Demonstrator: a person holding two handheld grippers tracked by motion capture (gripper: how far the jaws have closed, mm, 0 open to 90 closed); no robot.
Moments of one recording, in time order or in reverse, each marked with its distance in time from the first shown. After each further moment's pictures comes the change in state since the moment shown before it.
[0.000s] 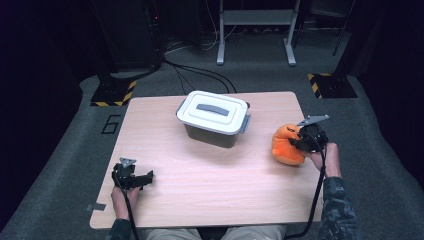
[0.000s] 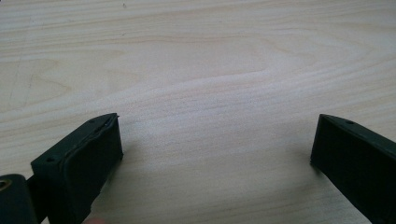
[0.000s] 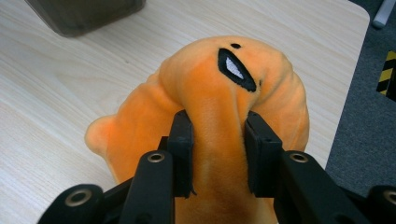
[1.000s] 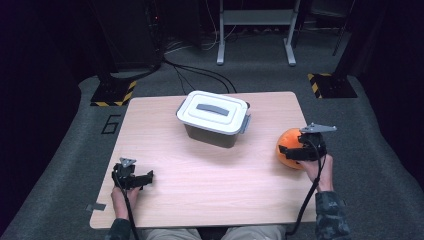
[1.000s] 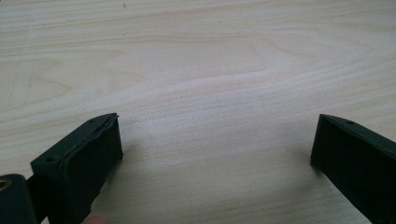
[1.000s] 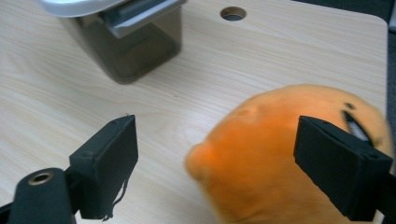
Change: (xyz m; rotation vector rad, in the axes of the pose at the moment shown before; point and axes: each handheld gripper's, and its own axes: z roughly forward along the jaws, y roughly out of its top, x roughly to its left) left arm 0.000 0.000 0.000 0.005 0.000 -0.002; right arm 0.036 -0.015 -0.024 -0.172 0.067 0.157
